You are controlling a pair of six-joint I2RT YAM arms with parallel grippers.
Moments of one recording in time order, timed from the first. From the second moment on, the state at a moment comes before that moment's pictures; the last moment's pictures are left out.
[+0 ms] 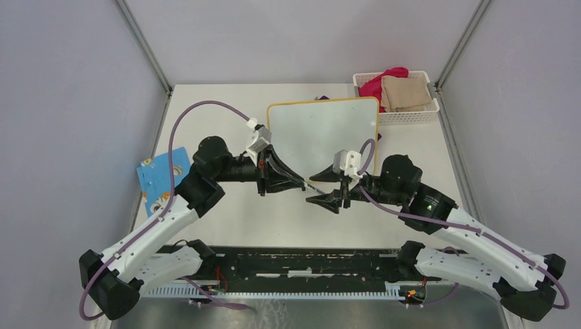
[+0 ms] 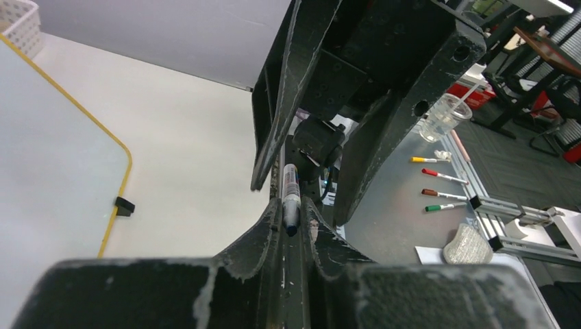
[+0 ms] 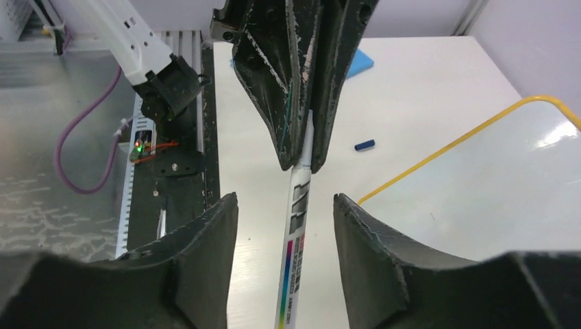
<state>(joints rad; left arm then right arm) -0.67 0.97 0.86 0.15 0.93 -0.34 0.93 0.85 0.92 -0.19 -0.45 -0.14</state>
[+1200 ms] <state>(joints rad) -0.67 0.82 1.03 0.46 0.21 -0.61 0.81 0.99 0.86 0.62 -0.50 0.37</state>
